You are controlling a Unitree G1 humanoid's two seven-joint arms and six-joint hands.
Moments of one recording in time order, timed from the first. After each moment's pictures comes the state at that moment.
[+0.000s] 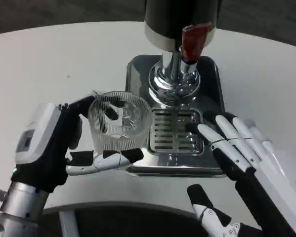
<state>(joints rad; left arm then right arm) -0.24 0.35 0.11 0.15 0.49 -0.61 0.12 0.45 -0.16 0.06 -1.01 -0.88 -0.16 0.30</state>
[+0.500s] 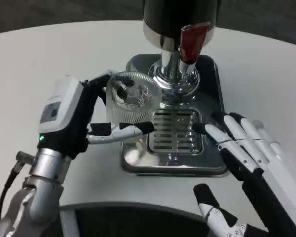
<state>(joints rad) -0.57 0.38 -0.05 0.59 0.62 -0.61 0.35 0.48 -0.14 0.05 -1.02 -0.88 -0.16 0.29</state>
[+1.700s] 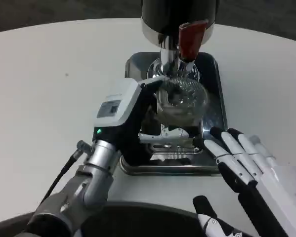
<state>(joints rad) -0.86 0.27 -0.35 1.04 0.67 -0.61 0.60 0.51 -0.14 0.07 -0.95 -0.91 -0.19 0.24</state>
